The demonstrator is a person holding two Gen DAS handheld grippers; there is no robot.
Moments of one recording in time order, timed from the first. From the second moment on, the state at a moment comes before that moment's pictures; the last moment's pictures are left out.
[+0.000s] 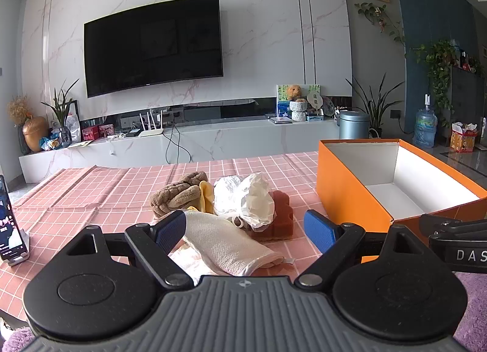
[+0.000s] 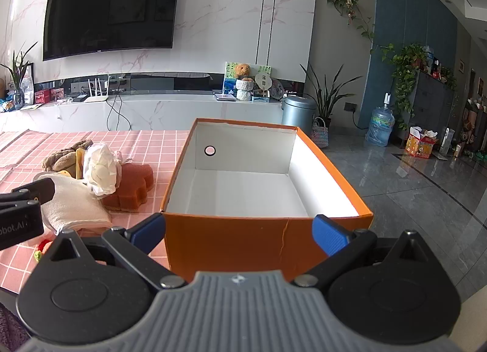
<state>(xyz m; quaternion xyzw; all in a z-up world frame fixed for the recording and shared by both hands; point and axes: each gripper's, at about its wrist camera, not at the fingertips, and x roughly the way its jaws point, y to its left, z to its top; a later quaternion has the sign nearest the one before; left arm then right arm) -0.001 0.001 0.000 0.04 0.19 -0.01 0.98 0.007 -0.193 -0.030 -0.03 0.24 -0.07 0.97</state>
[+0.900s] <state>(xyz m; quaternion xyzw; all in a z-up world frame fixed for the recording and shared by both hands) -0.002 -0.002 -0.002 0.04 0.19 -0.01 0.98 0.008 -0.192 -0.036 -0.03 0.25 -0.07 0.97</state>
